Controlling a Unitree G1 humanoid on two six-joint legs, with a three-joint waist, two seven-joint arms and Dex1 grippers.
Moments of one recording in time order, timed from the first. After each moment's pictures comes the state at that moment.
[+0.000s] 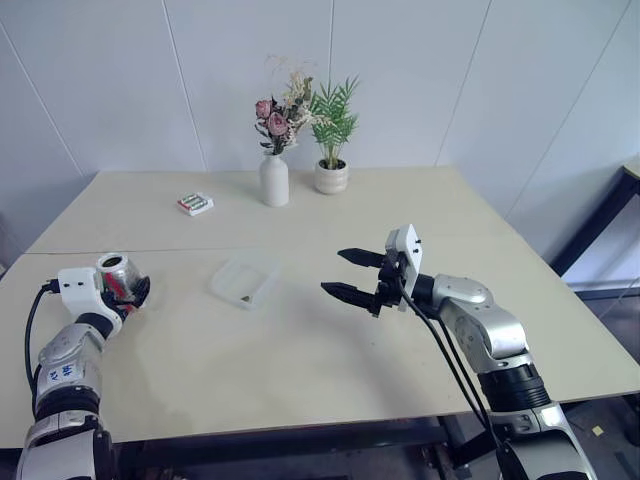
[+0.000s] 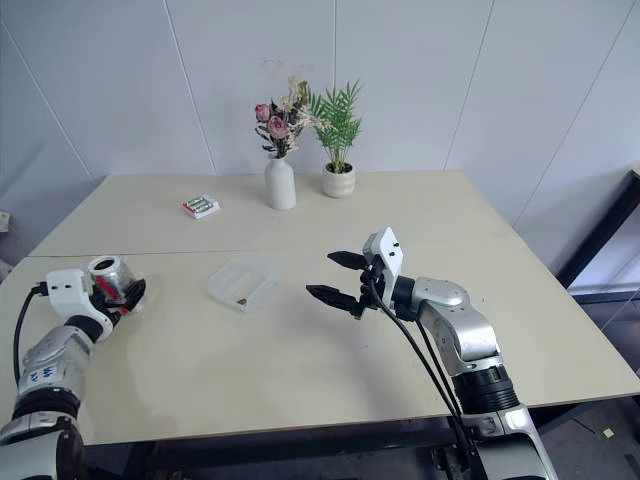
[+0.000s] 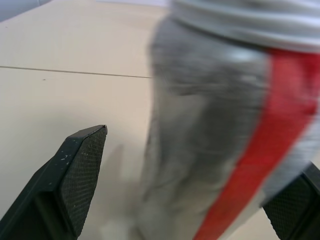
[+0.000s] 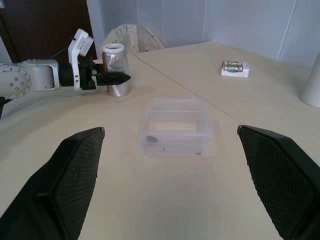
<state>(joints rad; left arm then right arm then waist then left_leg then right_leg) -0.63 0.67 0.46 0.92 -0.31 -0.08 -0.37 -0.73 -0.36 0.05 0.08 0.42 0.39 0.95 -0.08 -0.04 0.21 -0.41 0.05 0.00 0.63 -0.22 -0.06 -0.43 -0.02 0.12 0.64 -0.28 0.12</state>
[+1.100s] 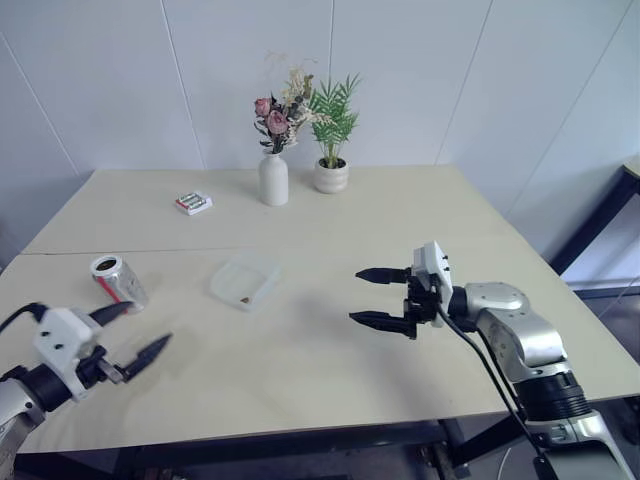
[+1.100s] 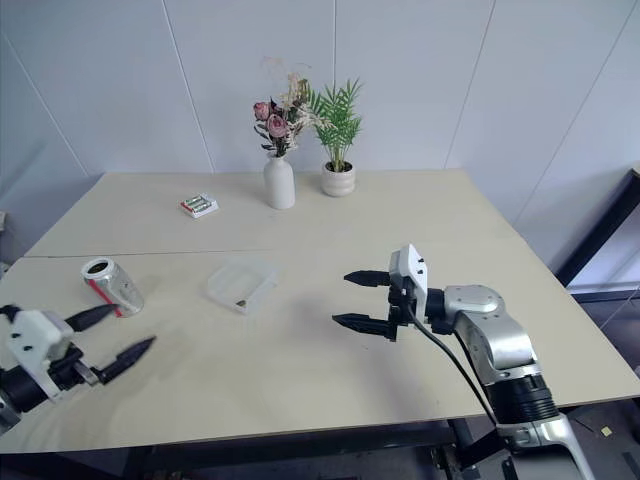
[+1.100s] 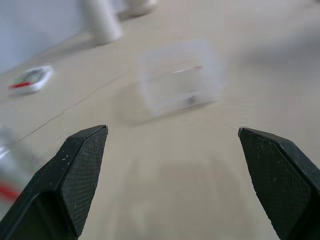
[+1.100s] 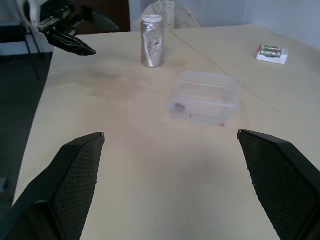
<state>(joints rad) 0.14 0.81 0.51 -0.23 -0.48 0.09 -0.84 -0.65 -0.58 0.03 0.03 0.46 0.33 1.25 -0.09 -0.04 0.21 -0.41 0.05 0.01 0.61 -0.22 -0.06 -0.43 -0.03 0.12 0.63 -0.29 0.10</state>
